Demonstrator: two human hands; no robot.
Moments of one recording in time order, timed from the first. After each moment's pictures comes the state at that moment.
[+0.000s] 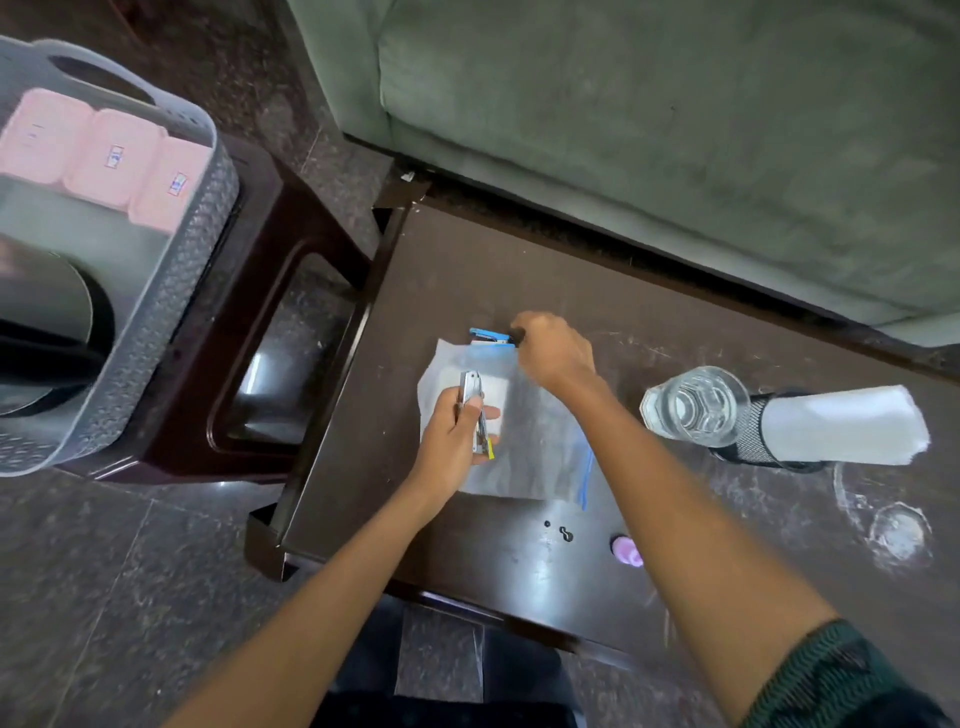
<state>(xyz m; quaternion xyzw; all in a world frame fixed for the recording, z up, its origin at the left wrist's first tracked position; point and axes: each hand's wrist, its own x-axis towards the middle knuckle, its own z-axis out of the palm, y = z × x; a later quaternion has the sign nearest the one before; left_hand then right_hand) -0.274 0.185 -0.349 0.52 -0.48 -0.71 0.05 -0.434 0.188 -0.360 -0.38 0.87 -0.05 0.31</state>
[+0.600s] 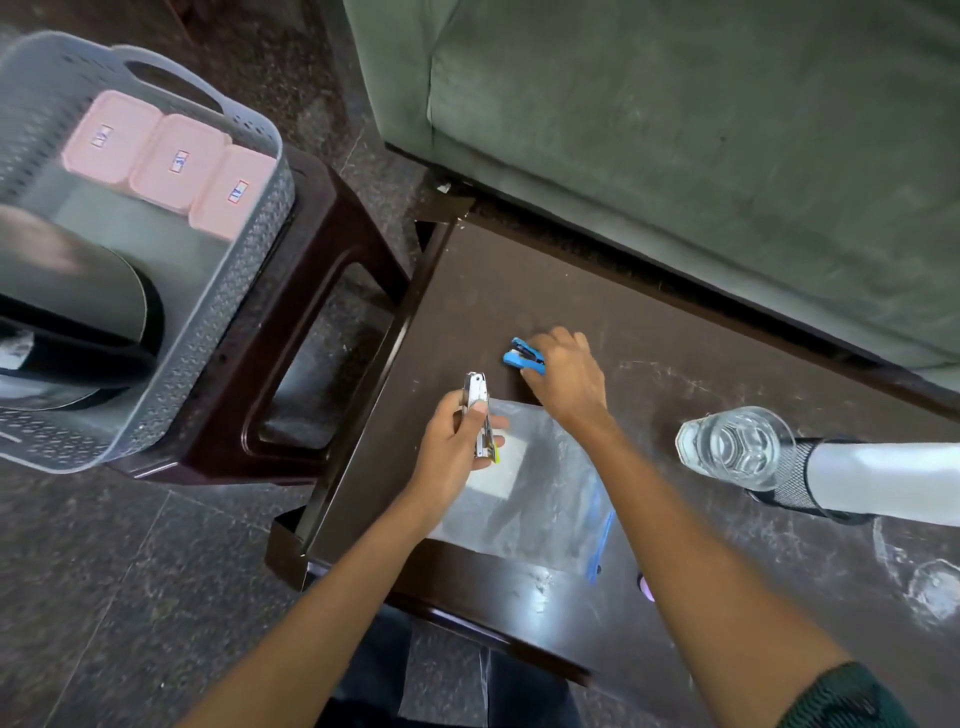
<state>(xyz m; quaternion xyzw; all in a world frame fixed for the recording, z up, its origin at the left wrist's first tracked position) -0.255 0.153 -0.338 0.53 -0.44 -0.72 0.08 -0.412 0.172 -0.380 -0.44 0.87 -0.07 0.22</state>
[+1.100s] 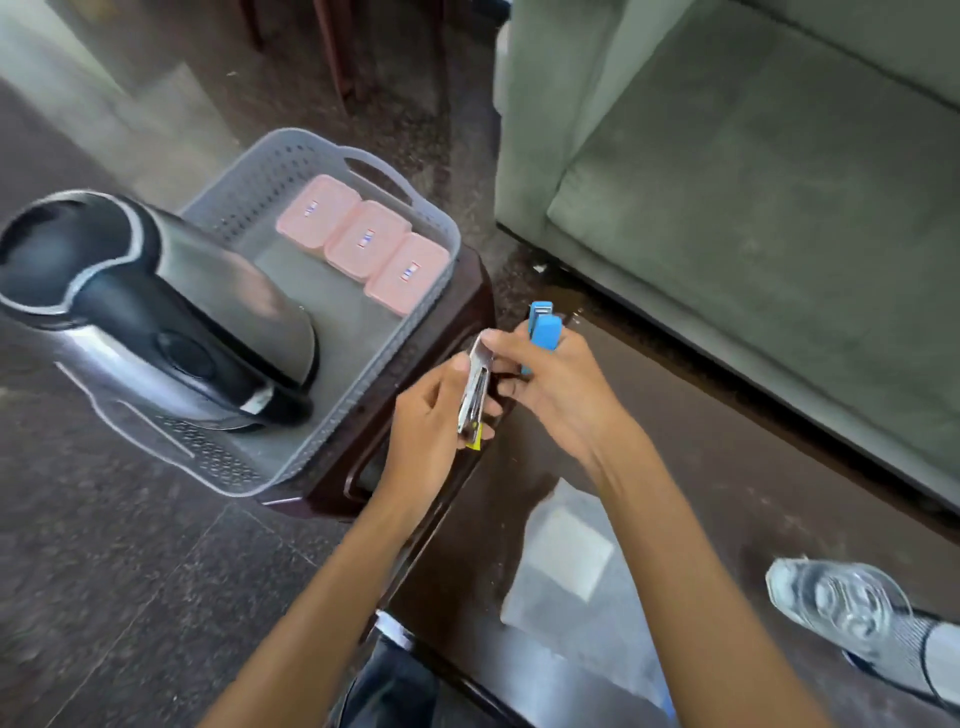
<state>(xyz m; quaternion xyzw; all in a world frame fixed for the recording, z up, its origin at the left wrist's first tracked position) -0.195 0.038 -0.250 0.55 -0.44 -0.64 0.29 -0.319 0.042 -0.246 -0.18 0.57 -0.52 0.61</state>
